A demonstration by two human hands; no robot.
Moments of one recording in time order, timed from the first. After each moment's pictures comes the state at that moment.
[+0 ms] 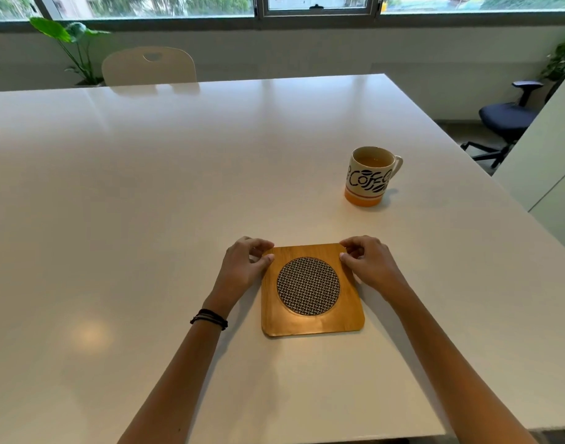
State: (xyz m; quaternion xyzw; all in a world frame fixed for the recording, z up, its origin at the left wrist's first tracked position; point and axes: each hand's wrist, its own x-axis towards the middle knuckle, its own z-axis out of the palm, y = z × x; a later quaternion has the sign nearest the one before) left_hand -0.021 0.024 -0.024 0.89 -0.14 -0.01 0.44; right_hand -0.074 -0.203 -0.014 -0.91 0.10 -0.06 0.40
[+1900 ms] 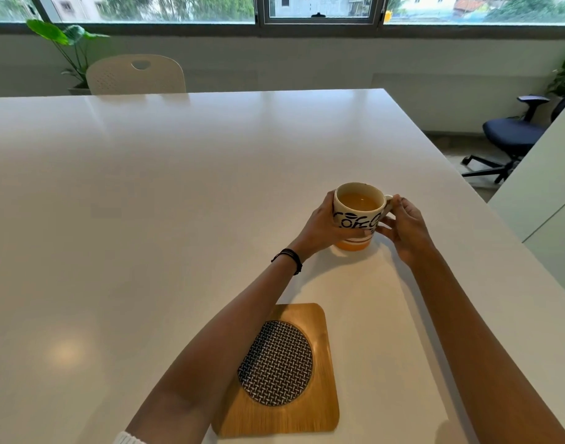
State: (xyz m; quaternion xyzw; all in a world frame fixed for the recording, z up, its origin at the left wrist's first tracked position) left_hand 0.109 -0.176 -0.009 0.76 -0.27 -0.11 0.58; right_hand 0.058 -0.337 0.004 -0.63 0.14 -0.11 0.75
